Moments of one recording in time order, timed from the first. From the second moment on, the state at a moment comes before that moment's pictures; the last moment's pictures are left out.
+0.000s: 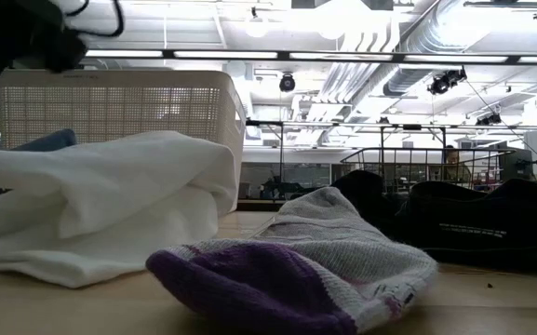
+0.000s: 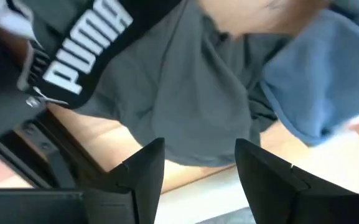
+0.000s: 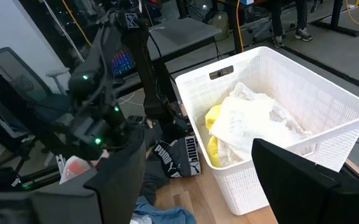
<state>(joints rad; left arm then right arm) -0.44 1.29 0.97 -1.16 0.11 -1.54 -0.14 1.27 1.50 -0.48 -0.03 0.31</state>
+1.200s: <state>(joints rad) -0.44 1.27 0.54 -0.62 0.18 -1.70 -0.14 1.27 1.50 -0.52 0.00 0.32</state>
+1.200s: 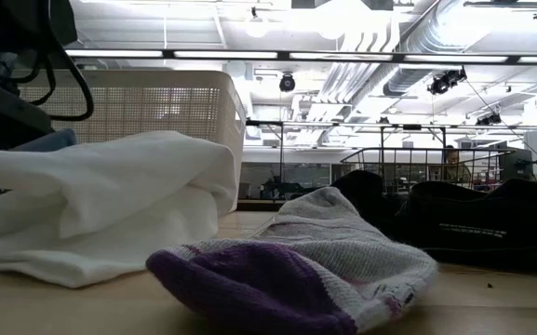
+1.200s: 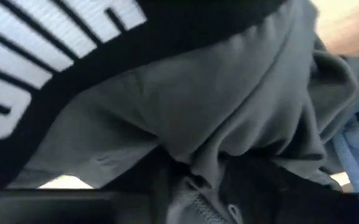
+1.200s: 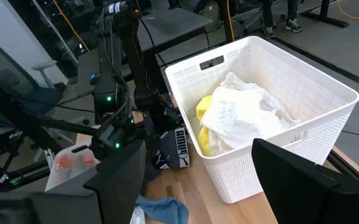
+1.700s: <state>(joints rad) -0.44 1.25 0.69 -0.85 0.14 -1.54 -0.14 1.27 1.50 -0.52 0.00 0.32</state>
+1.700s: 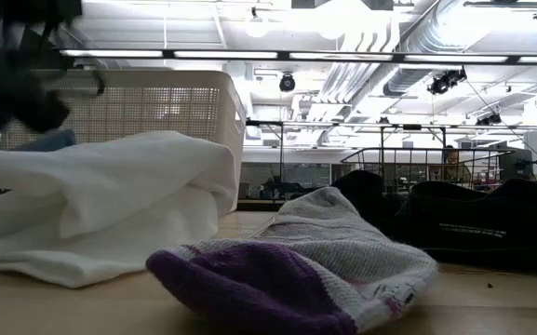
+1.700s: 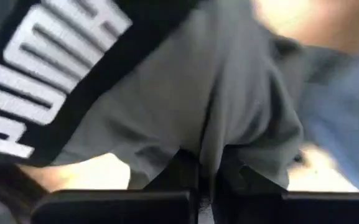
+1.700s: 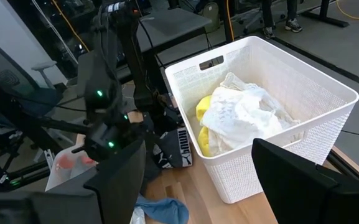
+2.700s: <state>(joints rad) -0.44 1.16 1.56 -1.12 -0.41 -0.71 -0.14 1.27 1.50 -0.52 0.00 0.30</state>
